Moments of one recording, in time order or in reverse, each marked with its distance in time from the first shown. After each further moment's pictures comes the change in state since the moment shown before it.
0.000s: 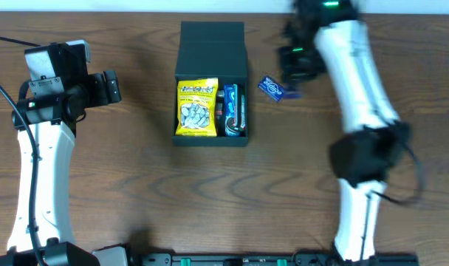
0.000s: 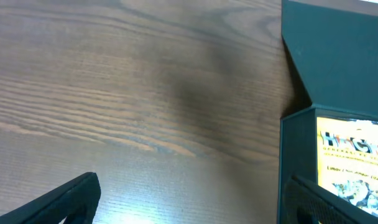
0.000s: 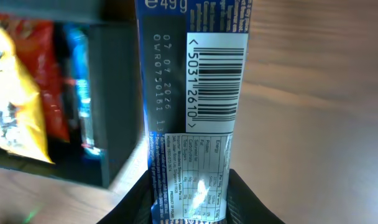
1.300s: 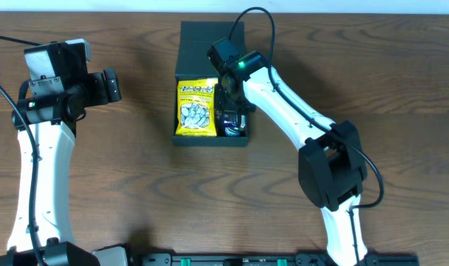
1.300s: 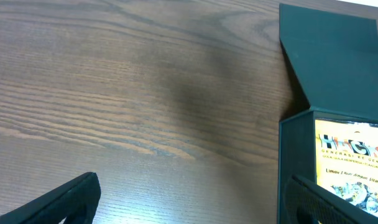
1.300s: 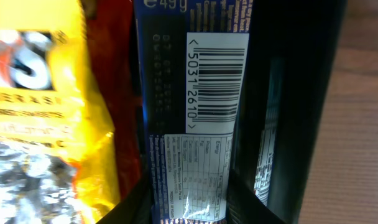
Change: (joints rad) left arm 0.000 0.000 0.000 0.011 0.004 0.003; right arm 0.416 -0.007 -0.474 0.535 0.109 0.476
